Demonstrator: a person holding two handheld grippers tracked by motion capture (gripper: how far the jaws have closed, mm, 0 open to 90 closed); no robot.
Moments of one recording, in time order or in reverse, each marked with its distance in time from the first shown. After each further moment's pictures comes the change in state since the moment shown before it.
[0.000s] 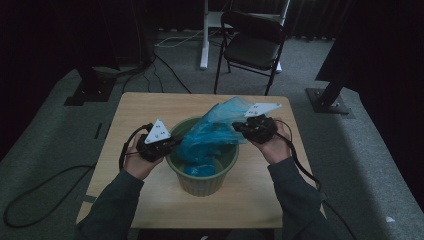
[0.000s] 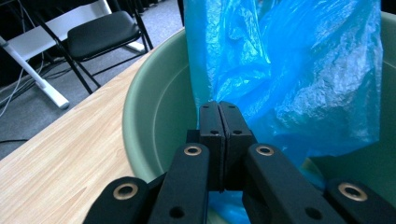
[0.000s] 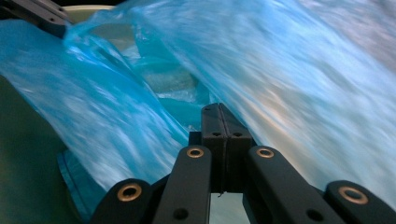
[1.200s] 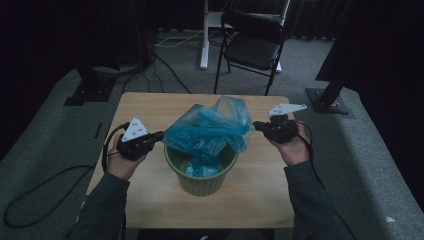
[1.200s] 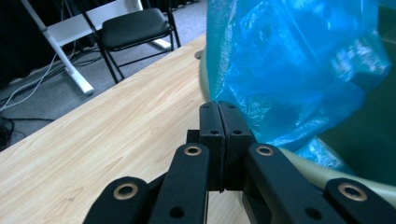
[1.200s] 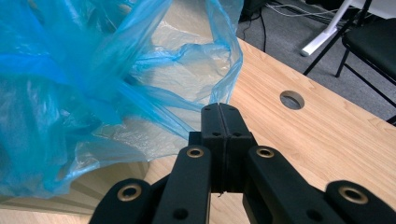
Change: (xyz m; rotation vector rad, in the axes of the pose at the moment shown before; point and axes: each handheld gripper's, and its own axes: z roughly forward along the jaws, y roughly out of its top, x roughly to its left) left arm 0.029 -0.027 -0.029 -0.019 0.093 -0.101; right arm -0.034 -0.033 -0.027 0.008 -0.082 0.131
